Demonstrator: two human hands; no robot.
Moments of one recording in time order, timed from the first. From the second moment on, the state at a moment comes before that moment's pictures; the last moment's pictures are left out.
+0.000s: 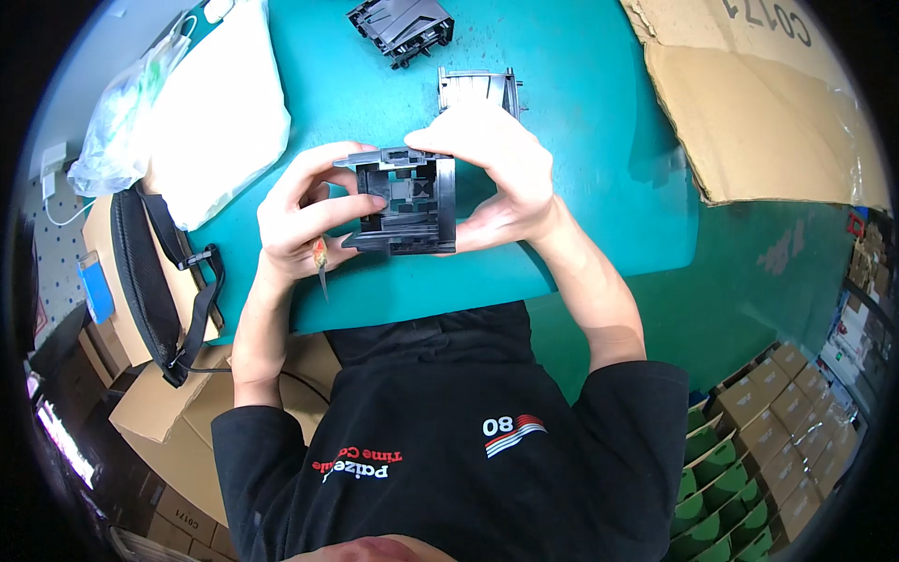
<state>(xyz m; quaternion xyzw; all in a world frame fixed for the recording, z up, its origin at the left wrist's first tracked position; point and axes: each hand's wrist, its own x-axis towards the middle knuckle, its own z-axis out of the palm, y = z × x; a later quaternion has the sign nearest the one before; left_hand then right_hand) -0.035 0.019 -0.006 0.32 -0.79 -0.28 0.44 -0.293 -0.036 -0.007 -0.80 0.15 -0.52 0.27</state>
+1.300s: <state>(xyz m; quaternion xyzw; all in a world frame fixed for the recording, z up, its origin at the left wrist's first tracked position) -0.044 0.024 0.012 0.55 -0.77 -0.17 0.29 -0.315 -0.058 0.004 -0.64 0.68 -0.28 0.21</state>
